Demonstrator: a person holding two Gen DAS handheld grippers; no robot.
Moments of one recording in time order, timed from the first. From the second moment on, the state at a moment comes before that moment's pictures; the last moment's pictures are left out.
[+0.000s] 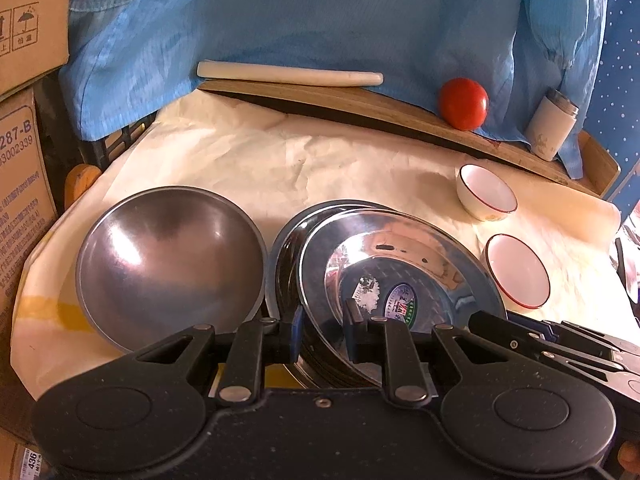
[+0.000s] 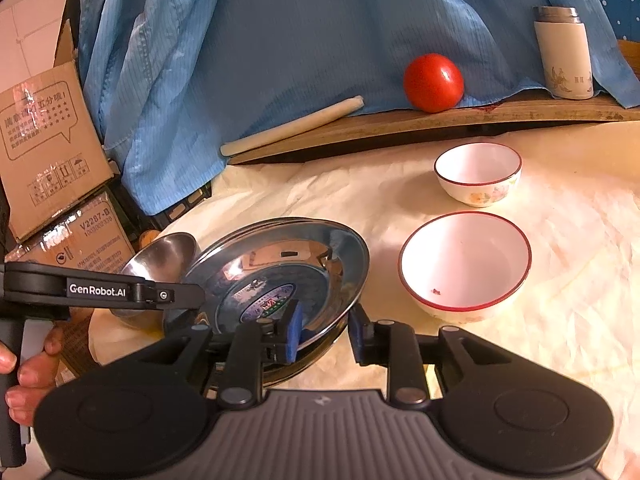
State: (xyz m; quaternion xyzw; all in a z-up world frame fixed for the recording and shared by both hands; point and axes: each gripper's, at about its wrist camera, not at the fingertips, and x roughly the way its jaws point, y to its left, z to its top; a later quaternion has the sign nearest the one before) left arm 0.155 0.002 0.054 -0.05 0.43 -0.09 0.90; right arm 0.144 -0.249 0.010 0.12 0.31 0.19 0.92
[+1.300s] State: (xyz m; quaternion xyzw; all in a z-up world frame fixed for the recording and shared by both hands) left arm 0.148 0.004 0.053 -0.06 0.43 -0.09 0.90; right arm 0.140 -0.239 0.007 0.07 0.30 0.19 0.93
